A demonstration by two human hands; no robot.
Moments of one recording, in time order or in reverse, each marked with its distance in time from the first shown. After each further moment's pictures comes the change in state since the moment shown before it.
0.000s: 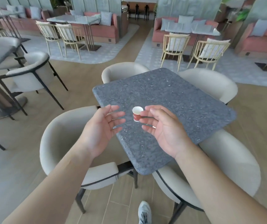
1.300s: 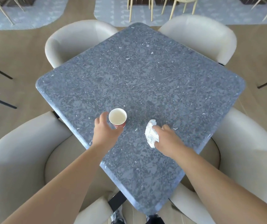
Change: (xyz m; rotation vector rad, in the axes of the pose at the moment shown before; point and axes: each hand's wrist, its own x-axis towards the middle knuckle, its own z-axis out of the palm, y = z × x) left_hand 0.340 -0.178 -0.030 1.032 0.114 -0.136; right_hand 0.241 0.176 -0.212 -1.520 0.088 0.452
